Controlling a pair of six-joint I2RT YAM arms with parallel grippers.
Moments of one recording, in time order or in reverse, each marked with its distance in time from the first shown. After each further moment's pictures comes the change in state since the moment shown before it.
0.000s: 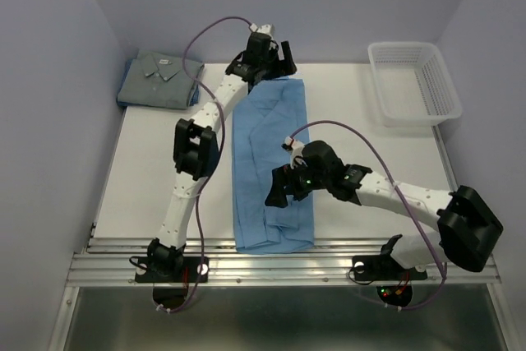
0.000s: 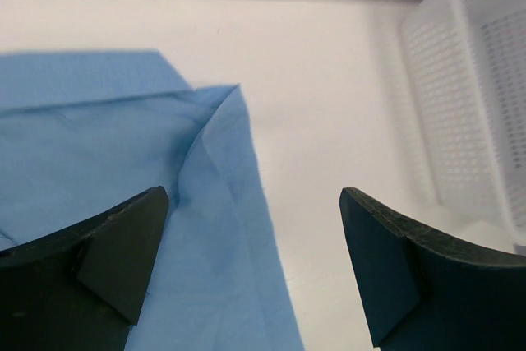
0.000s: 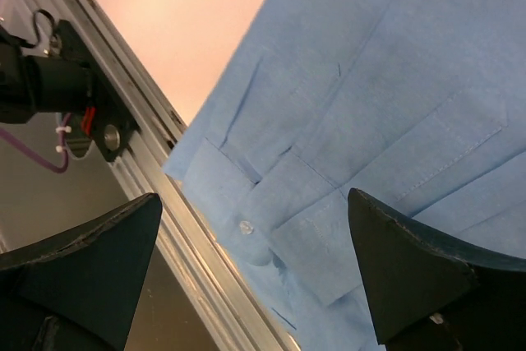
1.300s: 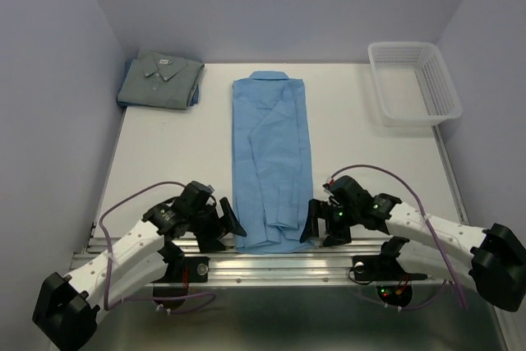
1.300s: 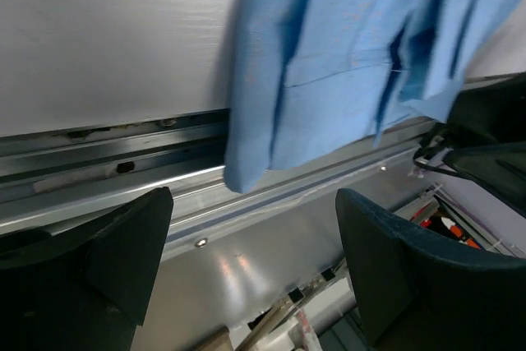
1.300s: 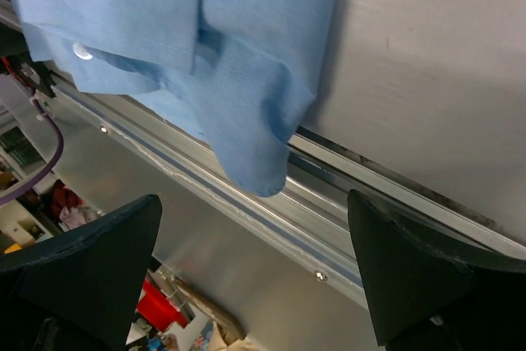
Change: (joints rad) left arm -0.175 -1.798 -2.076 -0.268 0.261 -0.571; right arm -0.035 -0.365 -0.355 -0.351 -0.035 0.421
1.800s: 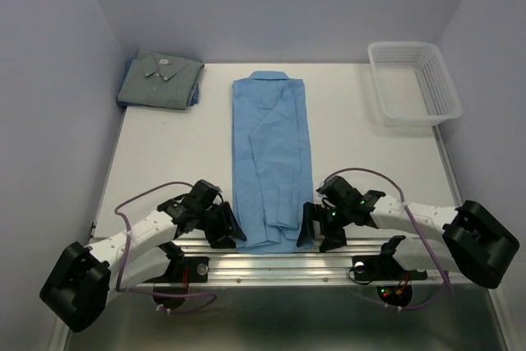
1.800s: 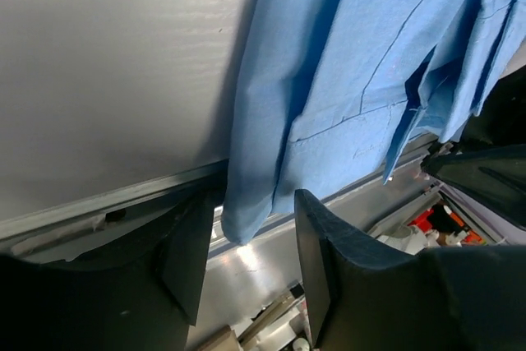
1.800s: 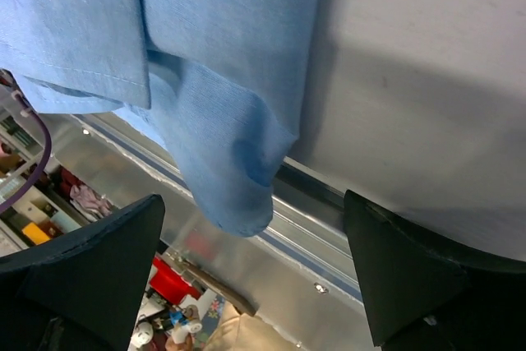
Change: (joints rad) left arm -0.002 0.216 -0.056 0.200 0.052 0.016; right arm -0.001 0.198 -0.011 0.104 -0.061 0.010
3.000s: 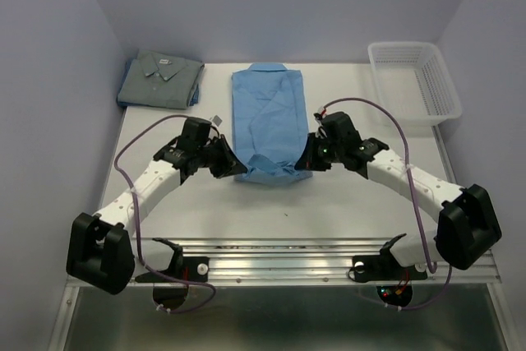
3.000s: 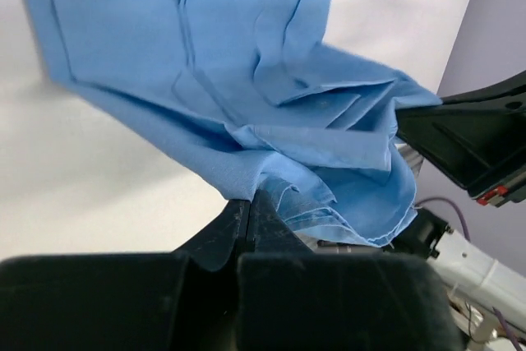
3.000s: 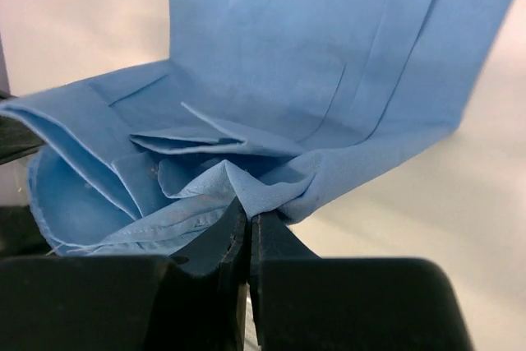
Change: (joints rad) left arm 0.232 0.284 0.508 0.044 0.019 0.252; right arm -0.208 0.146 0.526 -0.039 0.211 -0.265
